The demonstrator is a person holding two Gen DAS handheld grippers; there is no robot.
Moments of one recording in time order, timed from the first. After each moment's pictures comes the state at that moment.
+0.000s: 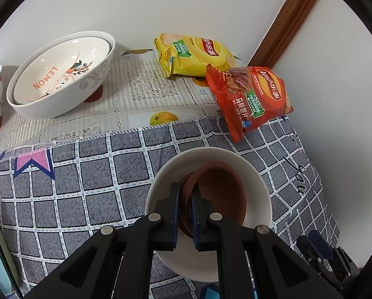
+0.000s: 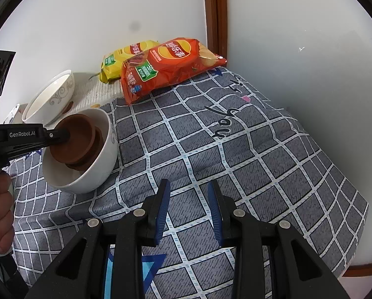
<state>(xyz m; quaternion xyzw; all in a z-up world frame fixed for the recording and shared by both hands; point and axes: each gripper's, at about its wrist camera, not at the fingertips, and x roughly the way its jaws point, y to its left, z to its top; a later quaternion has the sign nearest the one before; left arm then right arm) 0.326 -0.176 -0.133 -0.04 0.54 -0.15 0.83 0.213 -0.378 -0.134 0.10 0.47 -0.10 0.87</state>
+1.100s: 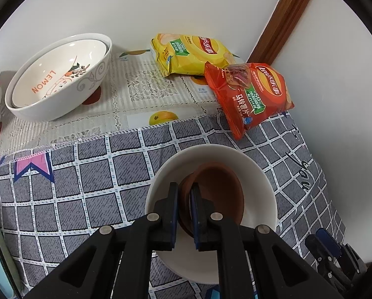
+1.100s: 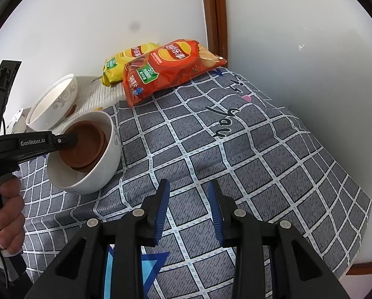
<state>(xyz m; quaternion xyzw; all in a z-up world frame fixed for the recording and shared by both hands) 0.324 -0.178 -0.137 -0.02 0.53 -0.16 0.83 0.209 -0.382 -0.132 0.11 0.47 -0.09 0.87</state>
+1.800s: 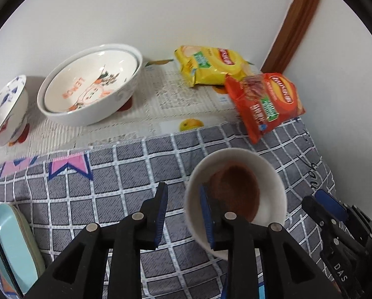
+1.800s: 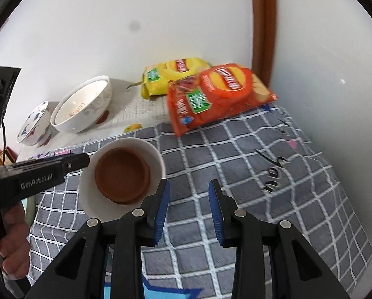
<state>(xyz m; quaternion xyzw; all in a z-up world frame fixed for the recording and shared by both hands) 0.316 -0.152 -0.114 0.00 0.53 -0.11 0.84 0.266 -0.343 -0.107 0.07 0.46 0.00 0.89</state>
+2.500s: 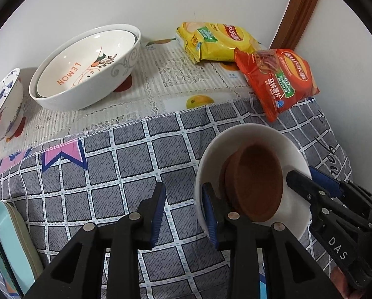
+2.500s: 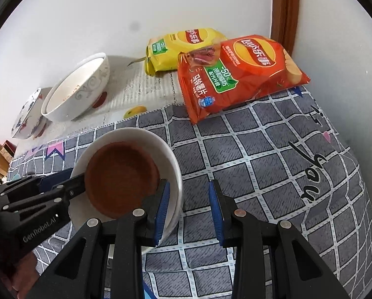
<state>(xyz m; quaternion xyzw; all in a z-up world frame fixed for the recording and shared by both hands) 0.319 -0.159 -0.146 0.04 0.55 -0.10 0.83 0.312 -0.326 -0.143 0.08 0.52 0.01 0.85</state>
